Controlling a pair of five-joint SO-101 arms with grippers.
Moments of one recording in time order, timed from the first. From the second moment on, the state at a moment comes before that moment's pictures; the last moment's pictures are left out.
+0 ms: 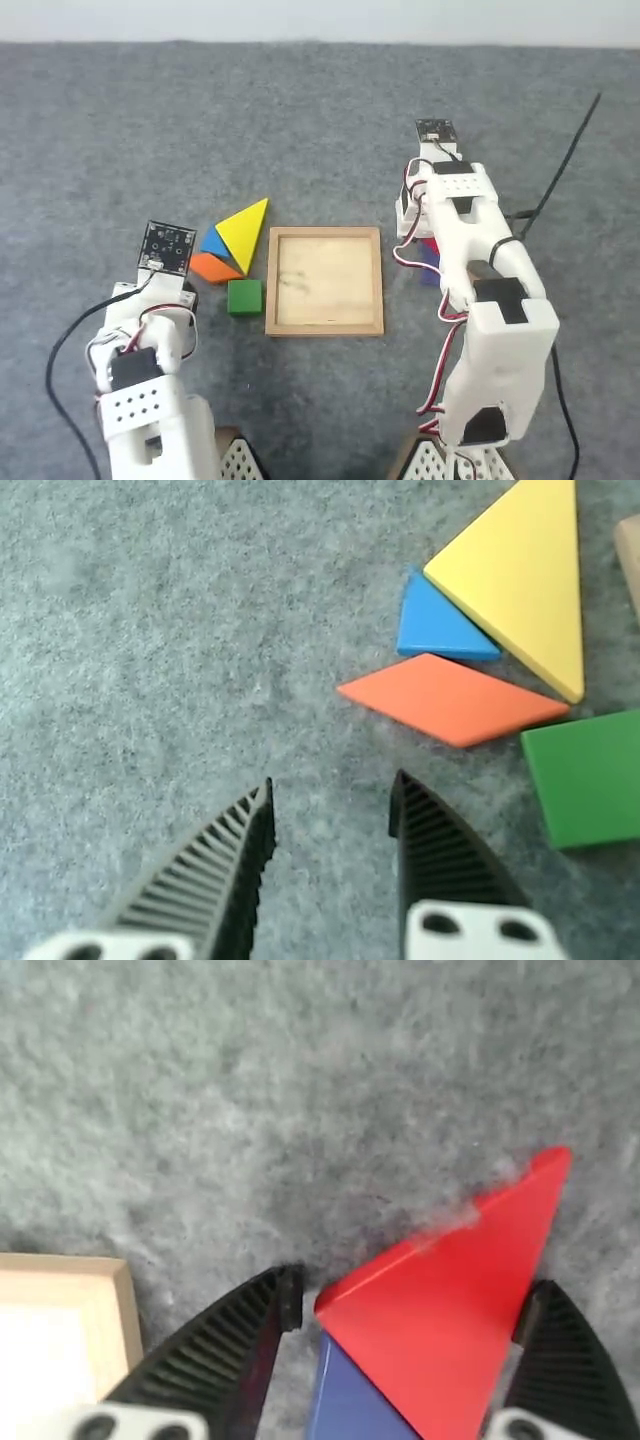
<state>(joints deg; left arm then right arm) -25.3 -69.9 88.5 44.0 -23.5 -9.1 26.2 5.0 59.9 -4.1</state>
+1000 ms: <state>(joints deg) -25.3 -69.9 88.5 44.0 -23.5 -9.1 26.2 4.6 62.0 11.6</state>
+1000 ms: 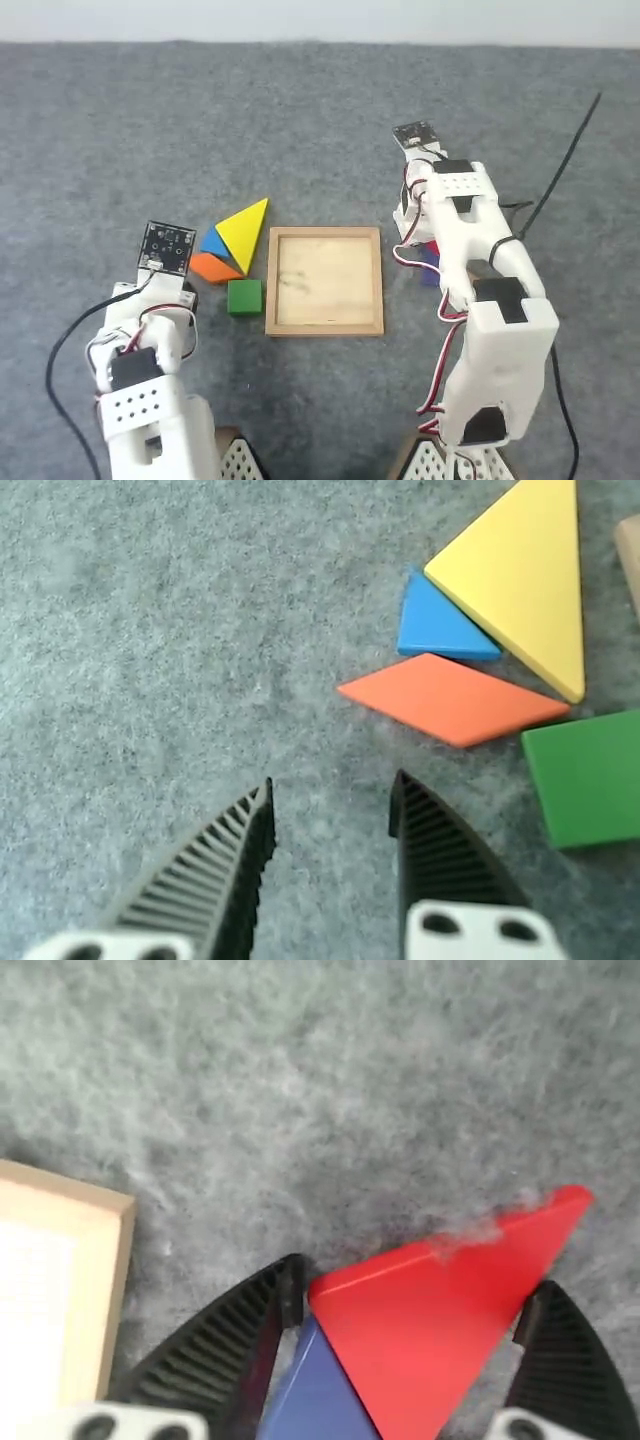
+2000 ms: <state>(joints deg) -25.3 -69.9 89.4 44.0 -23.7 -8.9 26.2 4.2 62.0 11.7</state>
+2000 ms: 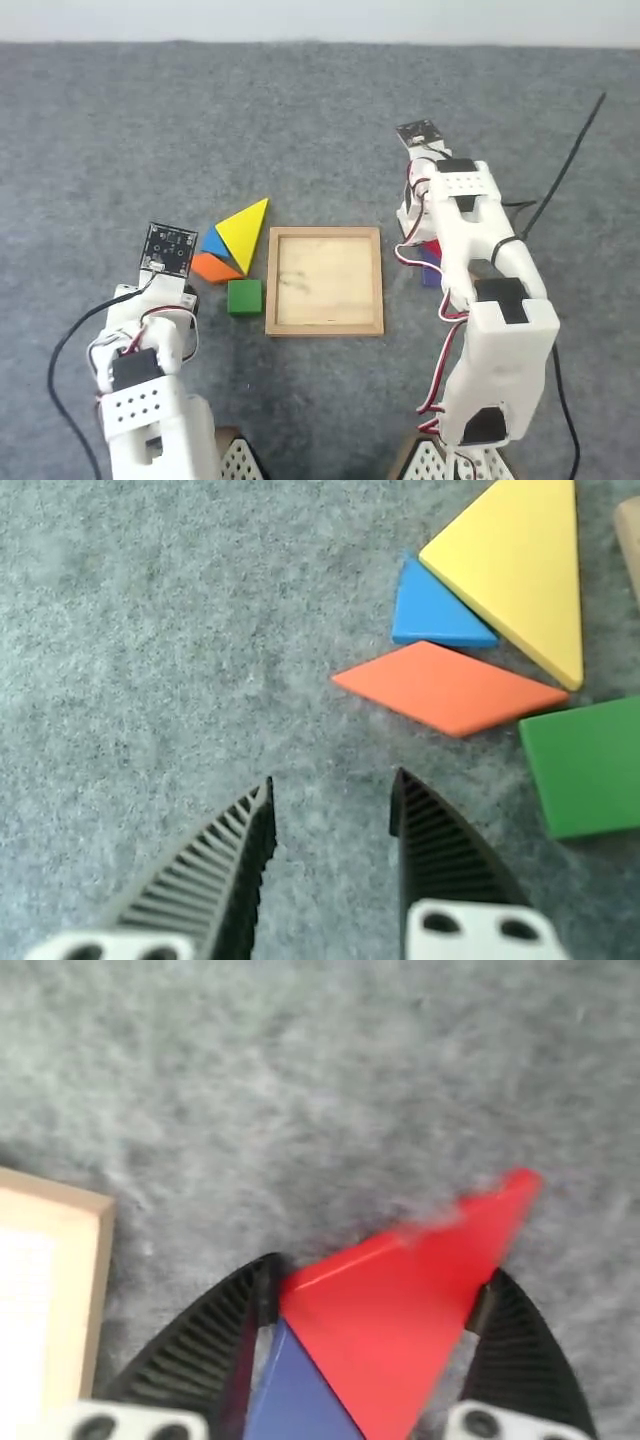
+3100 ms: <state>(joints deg) -25.3 -69.9 89.4 44.0 -23.7 -9.0 28.0 -6.7 71.0 14.0</state>
